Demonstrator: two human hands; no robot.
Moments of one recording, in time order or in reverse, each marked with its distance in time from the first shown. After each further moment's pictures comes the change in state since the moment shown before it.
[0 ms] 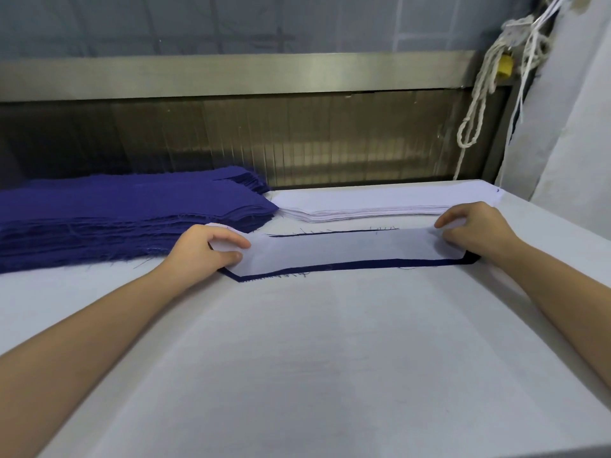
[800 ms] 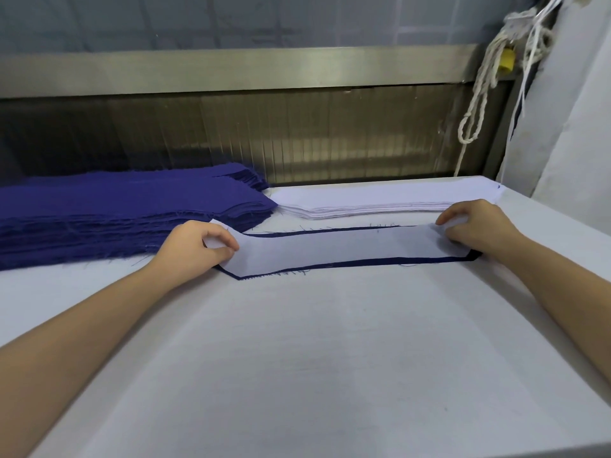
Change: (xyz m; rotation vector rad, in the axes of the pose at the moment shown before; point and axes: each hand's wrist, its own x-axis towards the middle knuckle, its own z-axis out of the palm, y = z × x) left_hand -0.002 0.001 -0.007 0.180 0.016 -0.037; right_hand 0.001 0.002 -0.002 -0.048 -0.020 -0.018
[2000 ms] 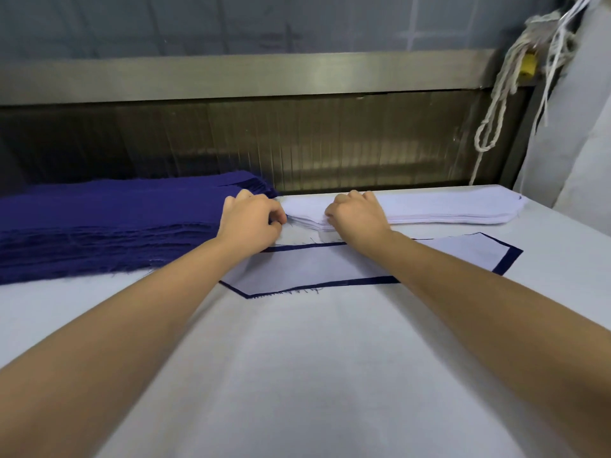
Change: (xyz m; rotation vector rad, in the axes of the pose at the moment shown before) left_hand 0.072 0.038 0.033 0.338 0.124 0.193; right_hand 0.029 -0.140 0.099 -0.582 0.098 -0.629
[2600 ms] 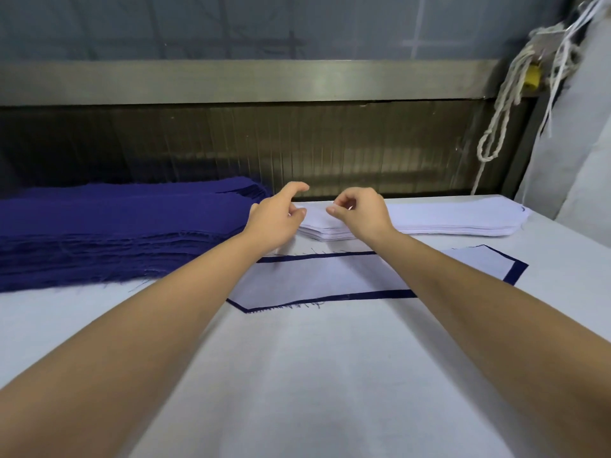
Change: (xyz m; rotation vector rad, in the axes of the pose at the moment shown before) left_hand 0.029 0.019 0.014 -0.426 -0.093 -0.073; right_hand 0.018 0.010 -0.002 0.928 0.100 0.388
